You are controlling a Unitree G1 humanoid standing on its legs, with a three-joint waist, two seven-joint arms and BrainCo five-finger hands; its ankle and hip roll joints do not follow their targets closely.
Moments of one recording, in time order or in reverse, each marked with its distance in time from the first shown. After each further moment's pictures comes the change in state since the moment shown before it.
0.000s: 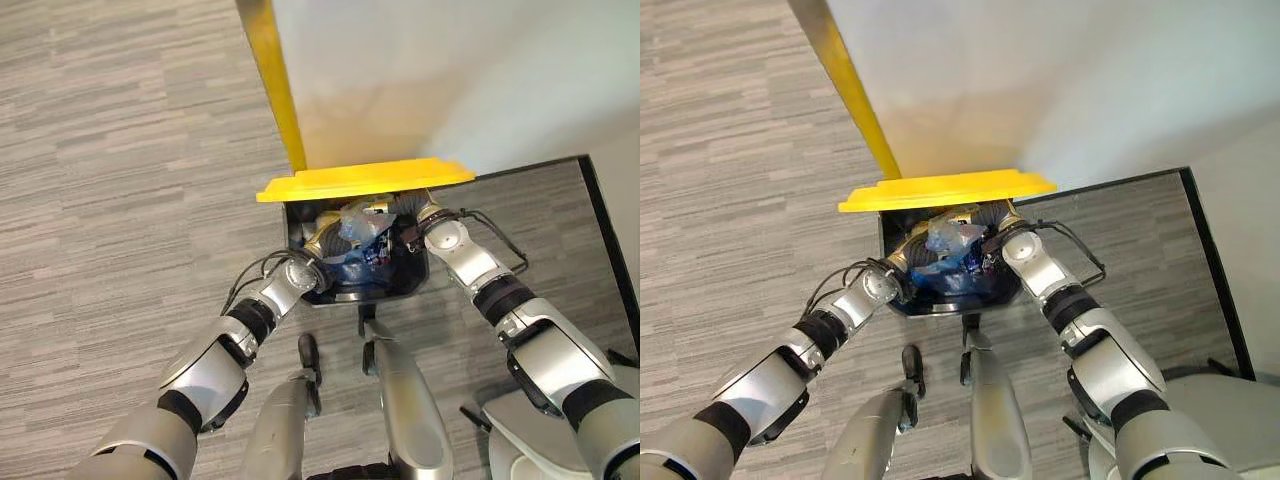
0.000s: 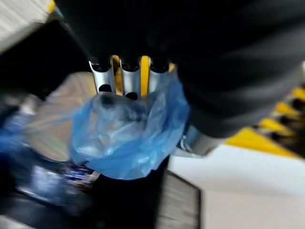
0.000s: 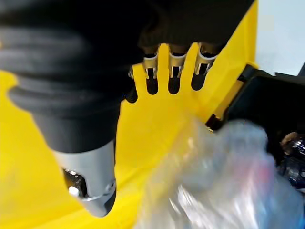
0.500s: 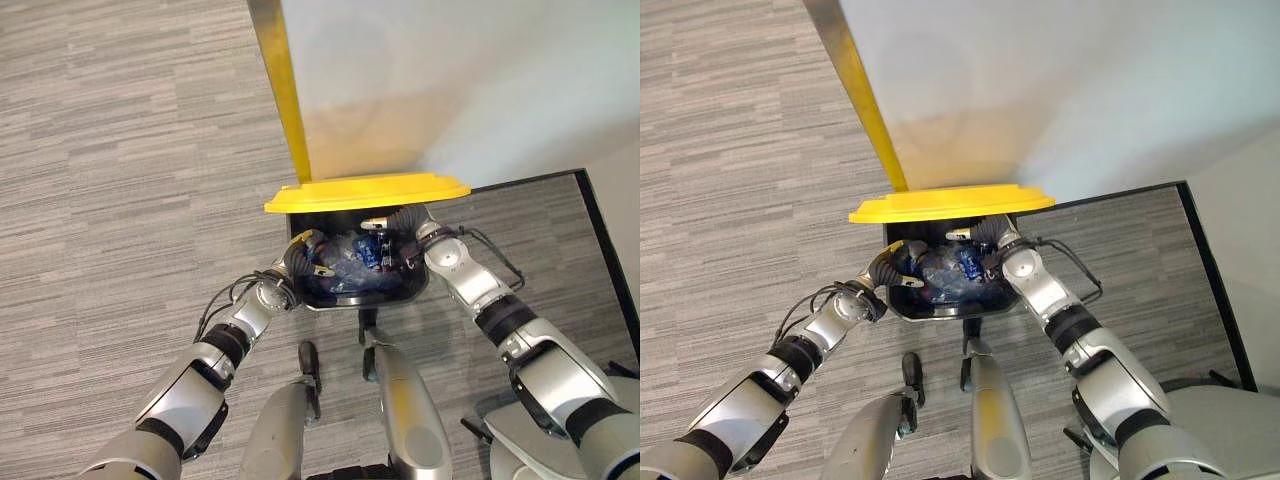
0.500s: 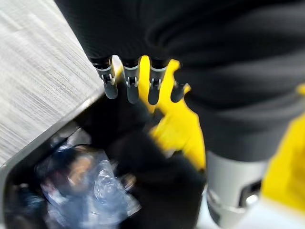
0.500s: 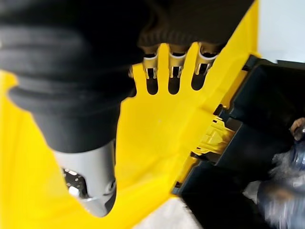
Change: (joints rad) left arm 0.353 0.106 0.295 -0.291 0.036 0.001 0.038; right arm 0.329 -0.018 -0.135 -0.267 -0.004 -0.021 0.012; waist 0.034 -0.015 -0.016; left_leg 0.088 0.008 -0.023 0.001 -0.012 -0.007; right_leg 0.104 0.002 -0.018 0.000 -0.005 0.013
